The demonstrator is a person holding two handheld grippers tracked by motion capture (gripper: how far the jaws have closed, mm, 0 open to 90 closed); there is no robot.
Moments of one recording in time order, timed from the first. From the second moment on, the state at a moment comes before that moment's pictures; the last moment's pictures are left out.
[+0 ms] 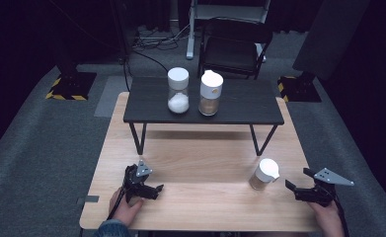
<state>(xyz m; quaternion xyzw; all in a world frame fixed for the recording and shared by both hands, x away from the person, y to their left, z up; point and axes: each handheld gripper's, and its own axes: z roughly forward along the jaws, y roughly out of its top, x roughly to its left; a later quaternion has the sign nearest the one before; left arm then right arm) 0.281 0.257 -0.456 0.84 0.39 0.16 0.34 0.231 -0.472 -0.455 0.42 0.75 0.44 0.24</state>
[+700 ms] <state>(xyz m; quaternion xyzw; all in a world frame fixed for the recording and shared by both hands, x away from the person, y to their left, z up) 0.281 0.257 -0.456 0.84 0.39 0.16 0.34 0.229 -0.472 -0.469 0.42 0.78 0.42 0.22</state>
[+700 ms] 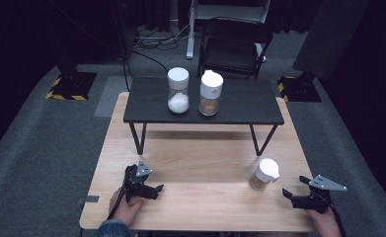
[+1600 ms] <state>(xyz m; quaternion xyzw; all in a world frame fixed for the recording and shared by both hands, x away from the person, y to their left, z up) 0.281 0.256 -0.456 0.84 0.39 0.16 0.34 0.224 -0.469 -0.468 0.39 0.78 0.43 0.21</state>
